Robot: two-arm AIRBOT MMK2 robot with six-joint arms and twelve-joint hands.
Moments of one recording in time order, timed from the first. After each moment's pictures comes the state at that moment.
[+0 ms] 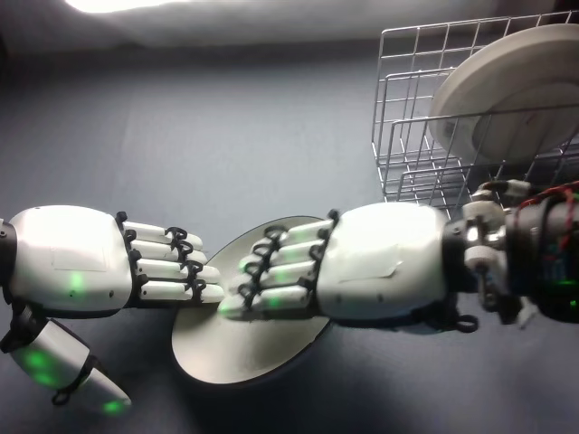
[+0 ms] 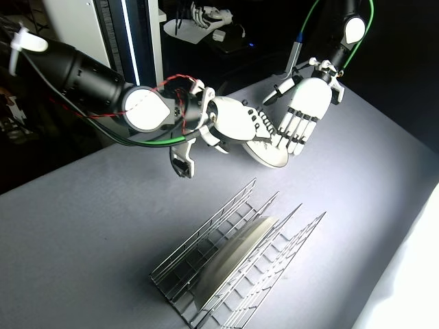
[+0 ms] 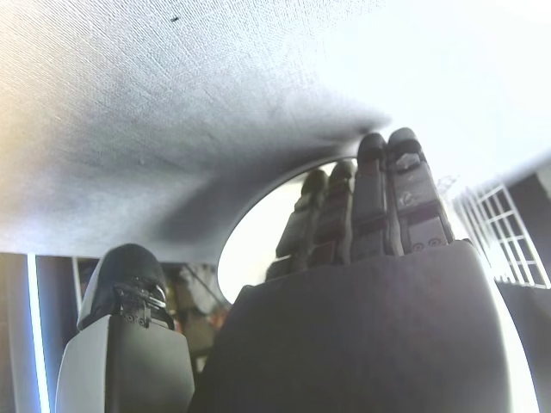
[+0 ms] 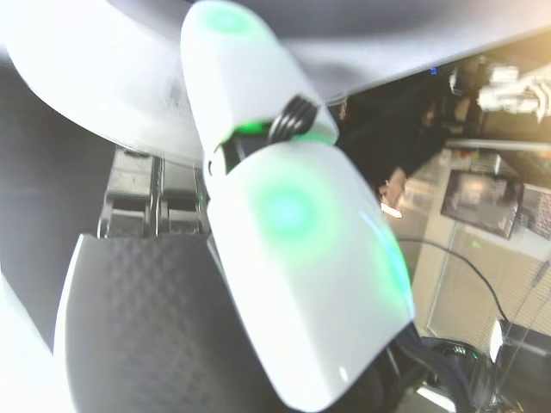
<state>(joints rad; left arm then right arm) 0.72 -0.97 1.32 1.52 -0.69 -0.09 -0.47 -1.20 1.02 -0.91 0.38 -0.29</state>
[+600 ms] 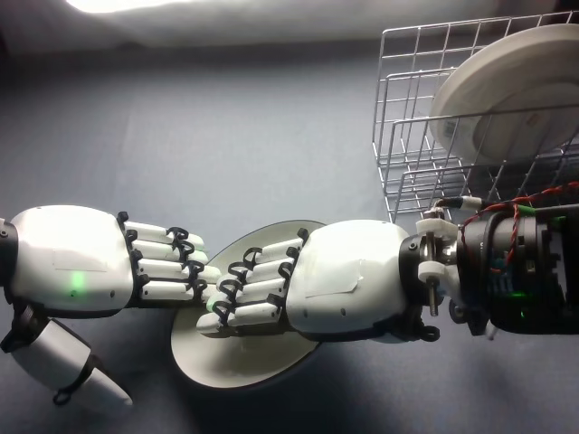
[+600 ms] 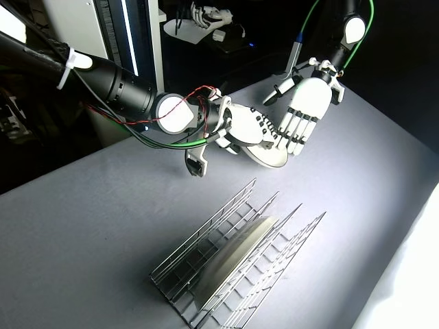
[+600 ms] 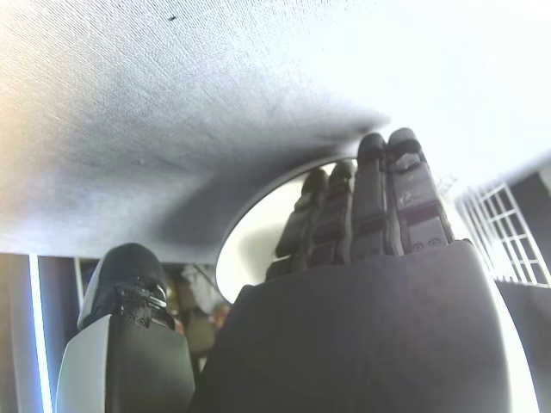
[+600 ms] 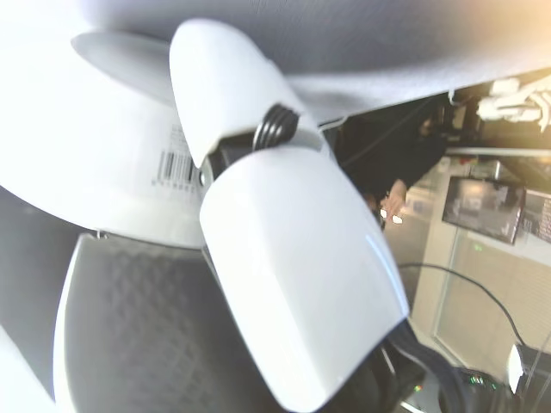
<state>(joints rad) 0.71 -0.97 1.32 1.53 -0.69 -0.09 -0.47 -1.30 1.08 -0.90 0.32 -0.29</state>
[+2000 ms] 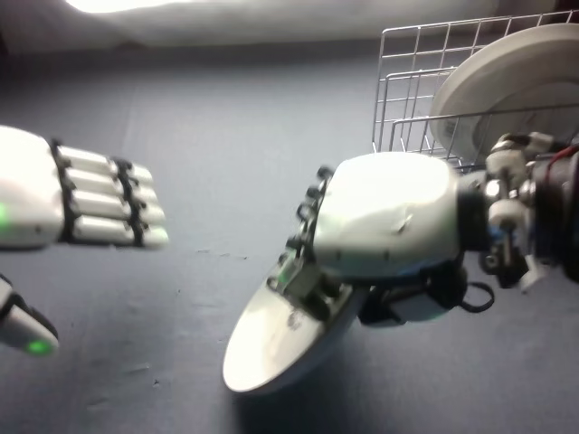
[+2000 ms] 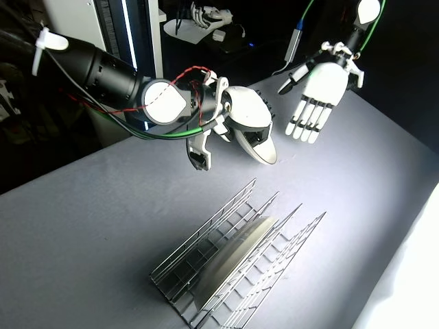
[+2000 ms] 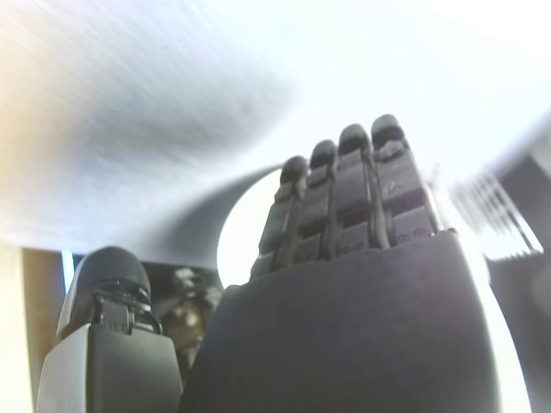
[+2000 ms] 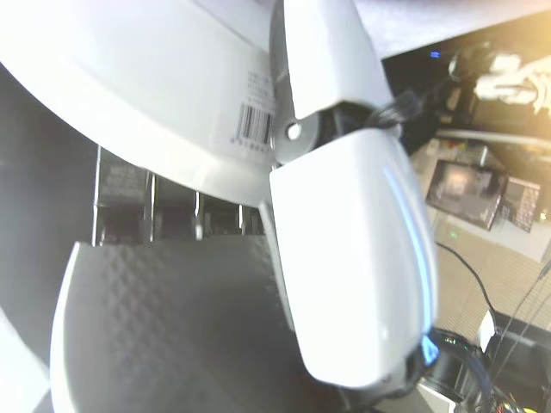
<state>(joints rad) 0.51 -0.82 1.29 1.65 -0.75 -0.11 -0.39 -1.15 0.98 -0.87 0.39 -0.31</state>
